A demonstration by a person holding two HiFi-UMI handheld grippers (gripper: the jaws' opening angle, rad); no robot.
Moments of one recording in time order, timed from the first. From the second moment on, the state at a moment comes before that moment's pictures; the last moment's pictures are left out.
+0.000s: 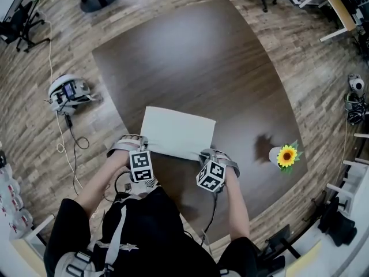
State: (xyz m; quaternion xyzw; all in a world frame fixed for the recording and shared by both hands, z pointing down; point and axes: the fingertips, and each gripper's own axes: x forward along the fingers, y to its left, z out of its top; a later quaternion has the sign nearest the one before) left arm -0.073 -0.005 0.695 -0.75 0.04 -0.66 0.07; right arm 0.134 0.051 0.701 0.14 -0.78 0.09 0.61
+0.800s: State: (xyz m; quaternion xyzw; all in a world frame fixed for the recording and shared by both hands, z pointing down) left arm -0.072 -0.008 0.658 -0.77 0.11 -0.61 0.09; right arm 0.130 0.060 0.672 0.21 -0.76 0.02 0.61
